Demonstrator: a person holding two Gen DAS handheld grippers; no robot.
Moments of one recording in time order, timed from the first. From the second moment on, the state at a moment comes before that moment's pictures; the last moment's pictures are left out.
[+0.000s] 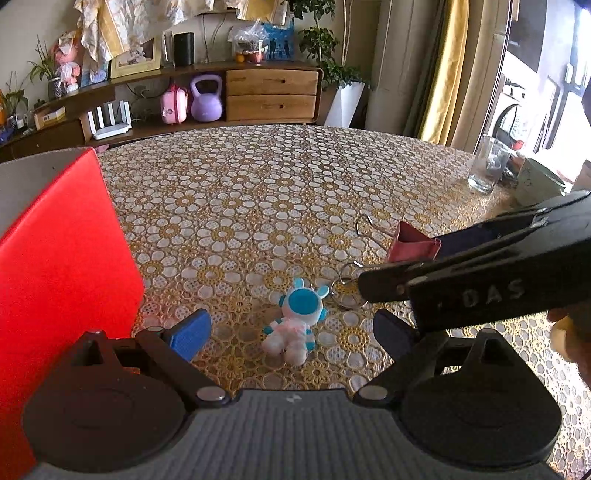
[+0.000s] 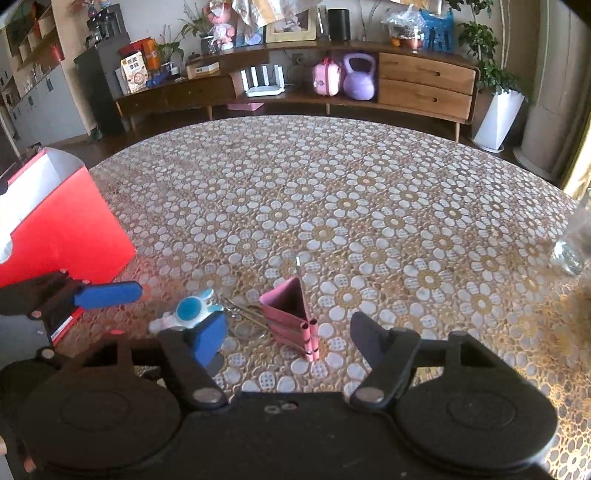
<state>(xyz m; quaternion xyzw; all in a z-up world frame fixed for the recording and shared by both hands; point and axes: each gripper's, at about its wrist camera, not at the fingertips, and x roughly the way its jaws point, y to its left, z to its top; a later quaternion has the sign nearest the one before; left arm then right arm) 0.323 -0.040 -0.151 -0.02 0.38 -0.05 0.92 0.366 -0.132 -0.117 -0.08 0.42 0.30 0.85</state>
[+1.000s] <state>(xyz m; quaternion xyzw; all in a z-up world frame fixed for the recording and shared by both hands) 0.315 -0.037 -0.133 -0.02 0.36 -0.09 0.93 0.348 -0.152 -0.102 -0.03 0.40 0.27 0.88</state>
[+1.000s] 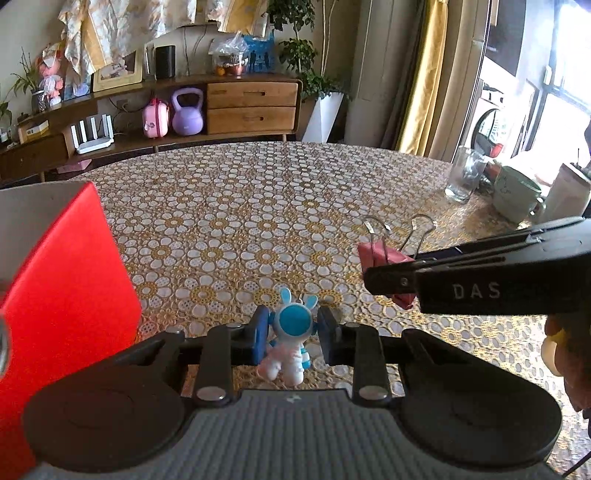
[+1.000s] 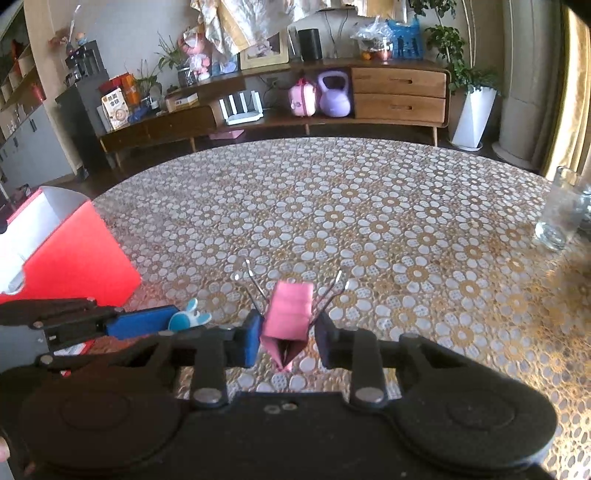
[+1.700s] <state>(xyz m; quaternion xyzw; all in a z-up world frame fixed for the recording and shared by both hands) 0.243 -0.018 -0.045 -0.04 0.33 -0.10 0.94 0.244 -0.167 -0.011 -0.02 0.37 0.29 0.88</state>
